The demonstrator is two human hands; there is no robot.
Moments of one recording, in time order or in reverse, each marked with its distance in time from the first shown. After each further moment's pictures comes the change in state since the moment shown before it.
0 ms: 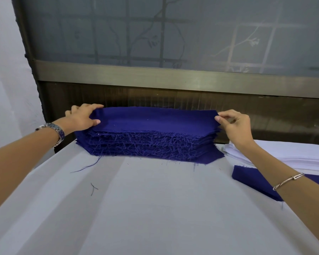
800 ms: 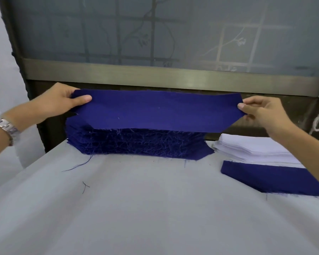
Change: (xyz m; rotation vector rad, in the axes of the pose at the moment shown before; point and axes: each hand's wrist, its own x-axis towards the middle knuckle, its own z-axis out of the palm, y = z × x) left_hand -0.055 0.025 -0.065 -0.610 0.082 0.165; right_hand 0.003 -0.038 -0.095 0.138 -0.025 0.235
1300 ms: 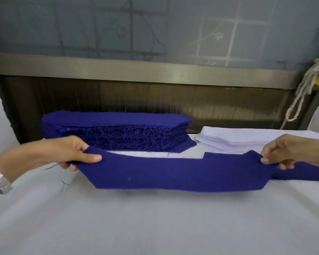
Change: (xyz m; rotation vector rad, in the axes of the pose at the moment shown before) left_hand -0.068 0.007 0.079 0.053 -0.738 -0.389; right_hand -0.055 0.051 -0.133 -0.539 -0.697 0.482
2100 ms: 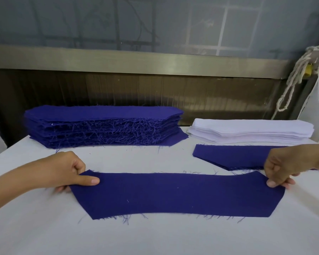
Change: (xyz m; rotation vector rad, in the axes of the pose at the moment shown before) left_hand -0.002 -0.008 0.051 0.270 0.101 0.017; right_hand -0.008 0.018 0.015 -0.335 -0.362 0.118
